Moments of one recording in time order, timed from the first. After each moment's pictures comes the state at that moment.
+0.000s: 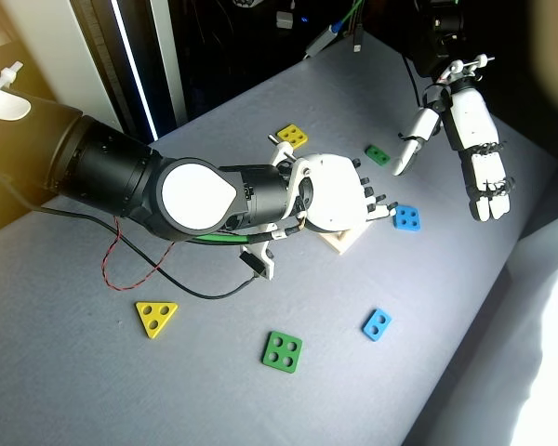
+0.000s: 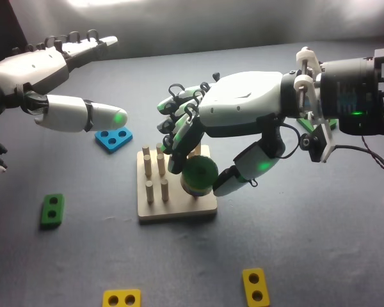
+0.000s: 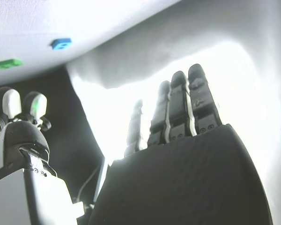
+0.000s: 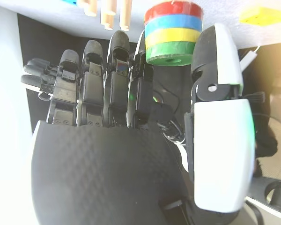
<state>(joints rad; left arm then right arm) 0.80 -1.08 1.38 -0.16 -0.57 0.58 -0.49 -1.39 1.49 -1.25 0.56 0.30</state>
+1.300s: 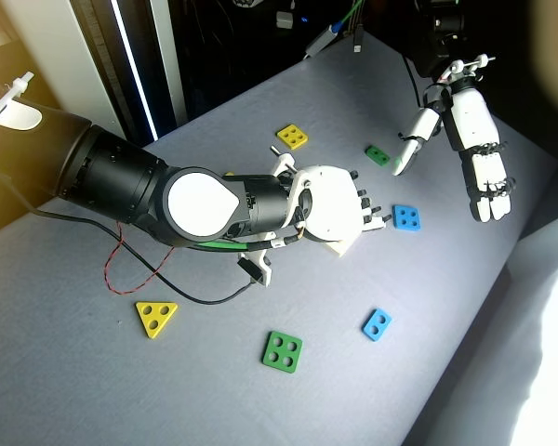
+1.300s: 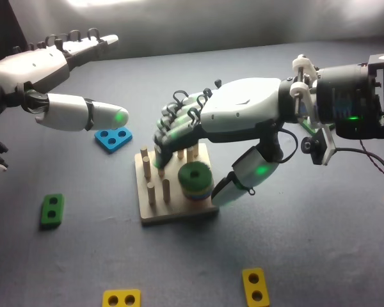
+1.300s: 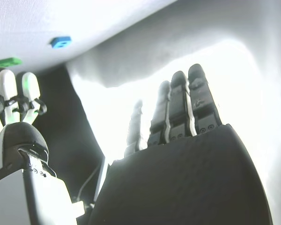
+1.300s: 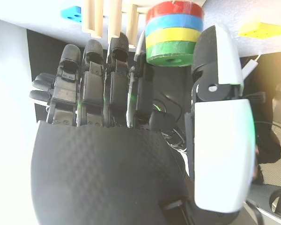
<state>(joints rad) 0.79 -1.08 1.38 -0.16 -0.56 0.58 -0.51 -1.41 1.52 -1.28 0.55 0.32</state>
